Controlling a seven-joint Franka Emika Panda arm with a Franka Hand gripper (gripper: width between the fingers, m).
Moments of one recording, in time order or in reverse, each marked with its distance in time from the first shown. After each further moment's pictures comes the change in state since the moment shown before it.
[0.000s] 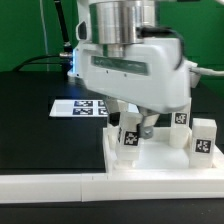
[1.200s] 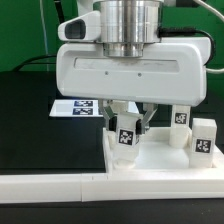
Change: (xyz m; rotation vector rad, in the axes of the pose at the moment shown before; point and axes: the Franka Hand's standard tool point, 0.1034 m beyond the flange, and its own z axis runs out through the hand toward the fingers) arm 0.007 -0.001 -0.001 -0.006 0.048 -0.414
